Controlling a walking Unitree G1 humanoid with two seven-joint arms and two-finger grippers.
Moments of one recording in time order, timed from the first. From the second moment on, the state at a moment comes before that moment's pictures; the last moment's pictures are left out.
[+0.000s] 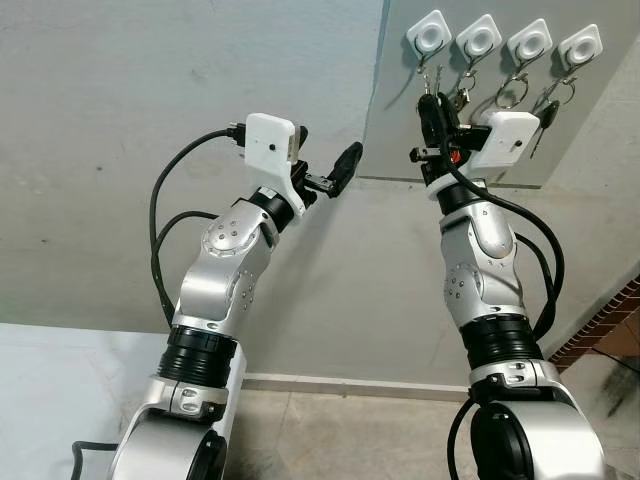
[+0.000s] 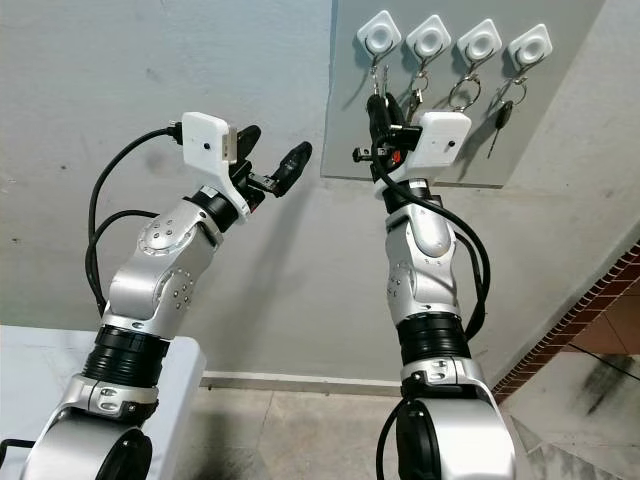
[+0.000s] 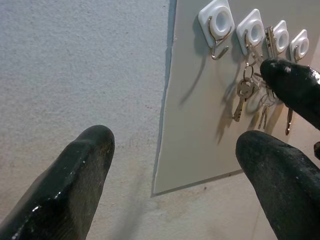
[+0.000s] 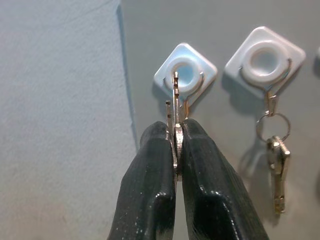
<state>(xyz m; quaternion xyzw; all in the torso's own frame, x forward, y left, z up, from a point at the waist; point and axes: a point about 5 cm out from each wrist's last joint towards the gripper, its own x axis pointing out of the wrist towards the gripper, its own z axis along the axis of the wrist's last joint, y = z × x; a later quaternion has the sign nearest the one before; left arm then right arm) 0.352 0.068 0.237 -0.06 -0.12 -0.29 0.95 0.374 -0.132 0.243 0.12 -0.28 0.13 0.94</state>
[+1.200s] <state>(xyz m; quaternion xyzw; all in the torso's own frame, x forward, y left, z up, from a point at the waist) 0.350 0.048 0.257 -0.07 -0.14 -0.33 0.93 0.397 -0.123 0.272 0.15 -0.31 0.12 0.93</state>
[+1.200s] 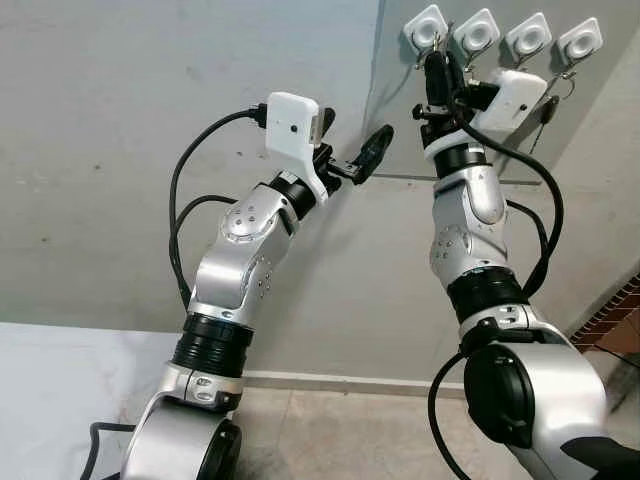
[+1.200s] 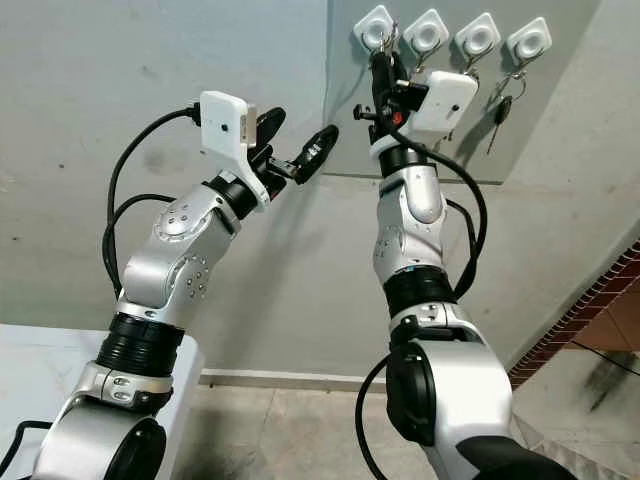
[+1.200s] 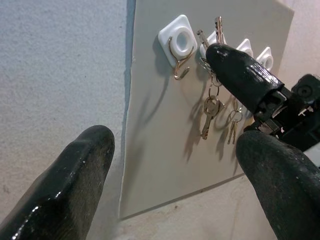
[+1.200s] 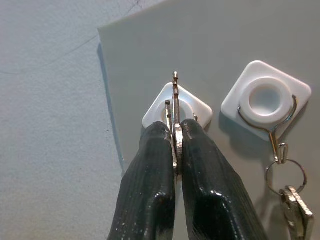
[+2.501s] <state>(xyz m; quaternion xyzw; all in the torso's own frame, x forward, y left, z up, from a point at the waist) 0.346 0.046 0.263 -0.08 -0.14 -0.33 0.93 0.410 -0.128 0.268 0.29 -0.26 0.09 0.92</state>
